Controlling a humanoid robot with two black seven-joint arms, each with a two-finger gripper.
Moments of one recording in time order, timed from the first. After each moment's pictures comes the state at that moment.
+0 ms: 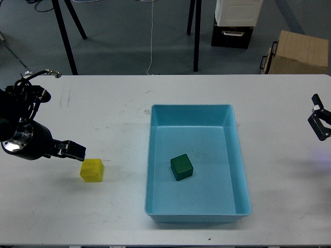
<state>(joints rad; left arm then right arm) -1.66 0.73 0.70 -1.57 0.66 -0.49 0.29 -0.11 -0.39 1.52 1.41 0.46 0.49 -0.12</state>
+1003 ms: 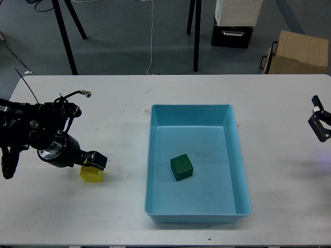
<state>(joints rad) -1.47 0.55 0.60 -1.38 0.66 -0.49 0.29 -0.12 -0.40 1.52 1.41 0.46 0.49 -0.11</state>
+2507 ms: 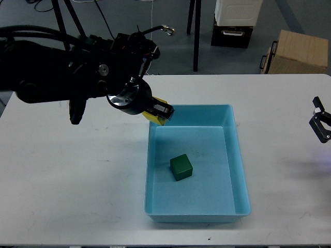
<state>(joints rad) -1.80 0.17 0.47 -1.30 0.61 -0.49 0.32 -0.12 -0.40 1.52 1.40 0.45 0.49 -0.11</state>
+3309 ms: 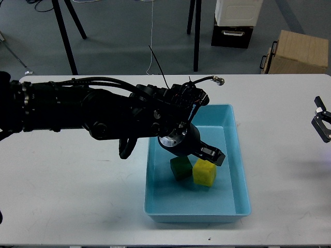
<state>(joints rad) -1.62 -0.04 0.39 -1.15 0.61 -0.49 0.14 -0.12 -0.44 1.52 1.40 0.43 0.49 -0.11</state>
